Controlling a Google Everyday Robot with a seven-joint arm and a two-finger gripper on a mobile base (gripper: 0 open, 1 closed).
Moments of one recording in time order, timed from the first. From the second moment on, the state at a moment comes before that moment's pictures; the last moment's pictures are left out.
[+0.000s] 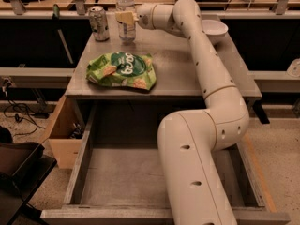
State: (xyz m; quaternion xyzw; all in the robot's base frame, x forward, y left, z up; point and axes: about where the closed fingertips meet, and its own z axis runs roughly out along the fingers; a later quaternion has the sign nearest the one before) arm 0.909 0.085 0.934 -0.36 0.65 0.35 0.58
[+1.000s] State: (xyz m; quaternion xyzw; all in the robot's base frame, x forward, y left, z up) arm 0.916 0.076 0.915 -0.33 0.65 0.38 0.57
